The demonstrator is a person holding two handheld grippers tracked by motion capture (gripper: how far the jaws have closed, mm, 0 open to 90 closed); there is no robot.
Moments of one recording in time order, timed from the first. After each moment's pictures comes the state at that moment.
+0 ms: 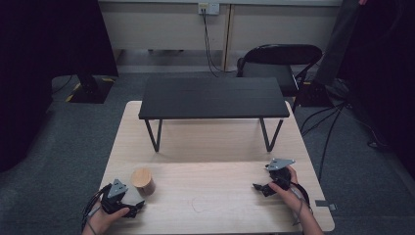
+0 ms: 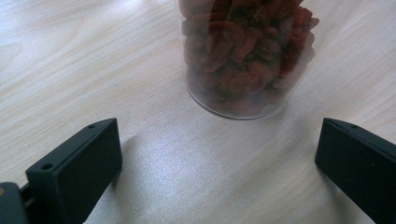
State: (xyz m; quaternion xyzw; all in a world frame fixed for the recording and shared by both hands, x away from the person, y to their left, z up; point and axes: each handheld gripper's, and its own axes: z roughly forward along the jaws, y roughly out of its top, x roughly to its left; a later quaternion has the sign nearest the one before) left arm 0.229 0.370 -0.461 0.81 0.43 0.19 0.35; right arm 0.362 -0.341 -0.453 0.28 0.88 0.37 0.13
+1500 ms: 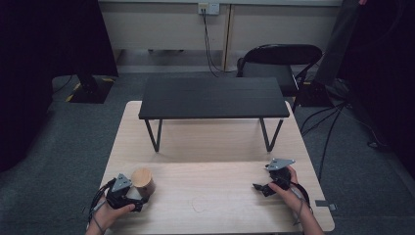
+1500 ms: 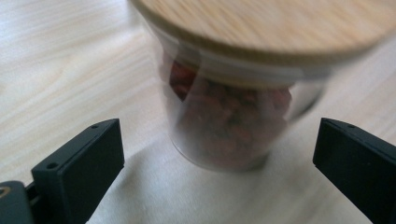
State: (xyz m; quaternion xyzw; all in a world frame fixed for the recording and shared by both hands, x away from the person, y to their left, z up) left arm 0.243 0.361 -0.455 0.80 0.43 0.18 0.38; right arm 0.362 -0.341 -0.453 0.28 0.88 0.37 0.13
